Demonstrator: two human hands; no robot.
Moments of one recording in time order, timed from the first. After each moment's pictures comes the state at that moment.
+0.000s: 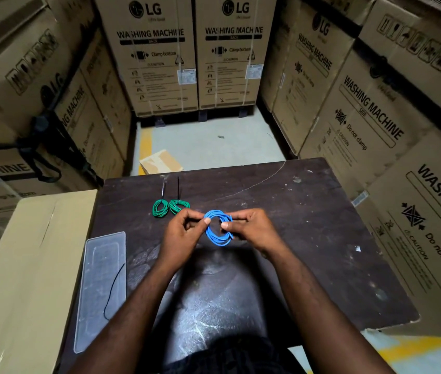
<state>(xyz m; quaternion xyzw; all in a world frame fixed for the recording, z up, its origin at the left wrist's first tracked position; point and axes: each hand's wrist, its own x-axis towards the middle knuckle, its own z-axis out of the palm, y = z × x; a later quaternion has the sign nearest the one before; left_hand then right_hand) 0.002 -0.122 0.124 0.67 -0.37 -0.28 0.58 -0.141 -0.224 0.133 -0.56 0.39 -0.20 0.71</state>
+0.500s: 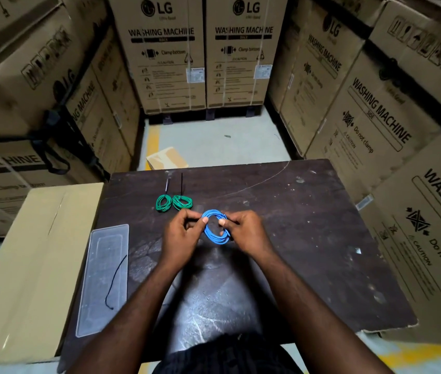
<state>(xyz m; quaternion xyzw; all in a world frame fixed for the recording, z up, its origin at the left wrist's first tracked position) -0.008 -0.110 0.116 0.70 -0.35 -0.23 0.57 -0.136 -0.213 0.116 -0.73 0.41 -0.22 0.49</state>
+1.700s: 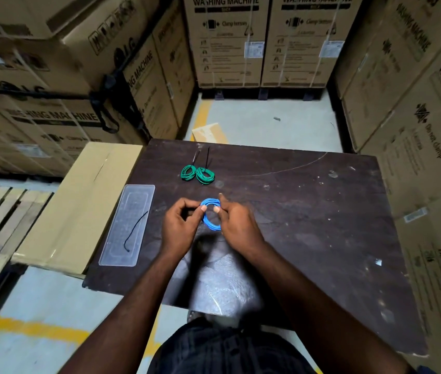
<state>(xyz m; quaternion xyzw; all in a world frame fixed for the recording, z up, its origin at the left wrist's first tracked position) -0.066 -0.078 0.126 0.75 -0.25 -0.13 0.61 -0.157 -0.189 0.129 -0.85 0.29 -0.12 0.43</state>
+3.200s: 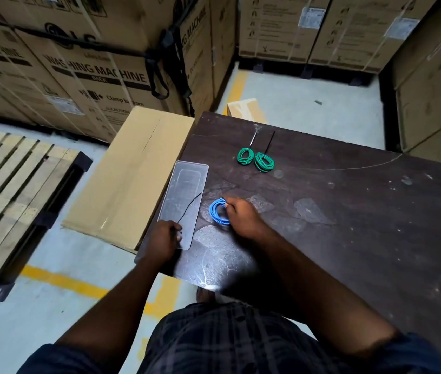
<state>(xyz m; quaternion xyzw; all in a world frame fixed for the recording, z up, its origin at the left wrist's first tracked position) 0.095 0.121 -0.012 0.90 -0.23 -0.23 0.30 -0.010 -0.106 0.042 -0.86 0.26 0.03 0.43</state>
